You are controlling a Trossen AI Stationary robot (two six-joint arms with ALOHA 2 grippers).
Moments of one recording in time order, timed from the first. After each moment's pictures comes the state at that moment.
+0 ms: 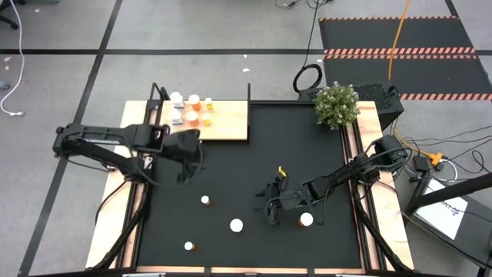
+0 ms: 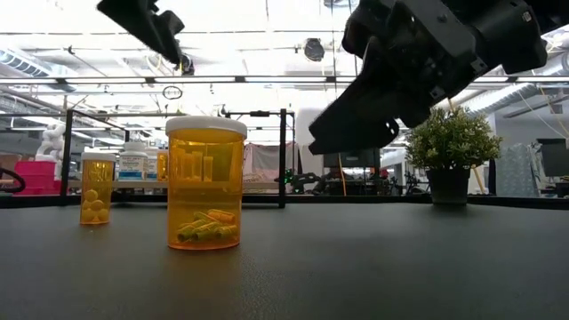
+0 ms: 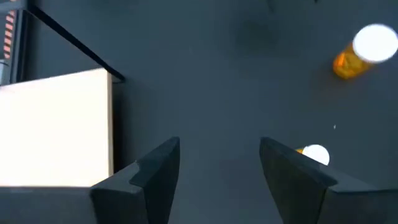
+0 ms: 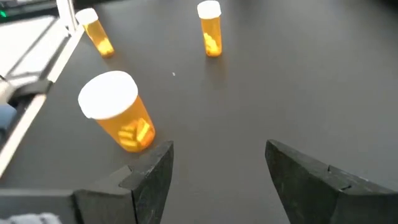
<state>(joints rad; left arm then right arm) -0.03 1.15 1.12 -0.91 -0.04 0.15 0.38 1.74 0.74 0.45 0.31 0.39</state>
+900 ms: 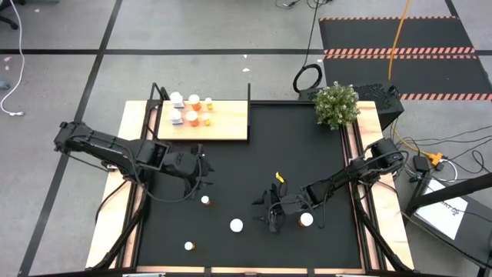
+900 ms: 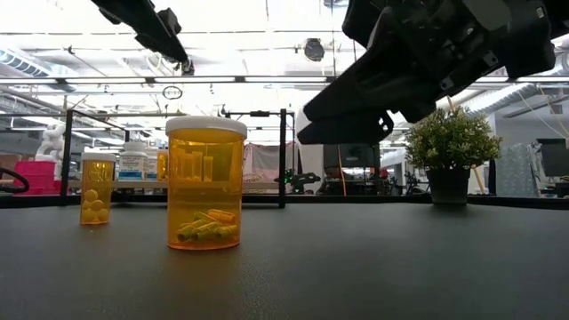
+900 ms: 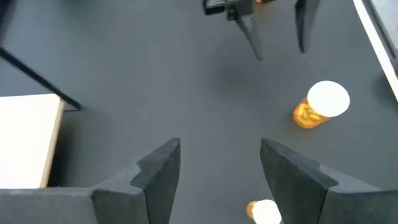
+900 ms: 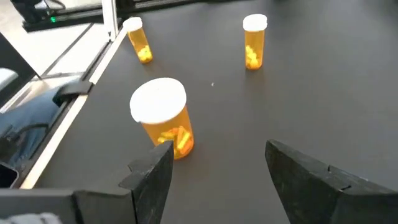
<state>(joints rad) -0.22 1.15 0.96 -0.61 -0.11 -0.10 0.42 1.80 0.75 0.58 0.26 0.33</state>
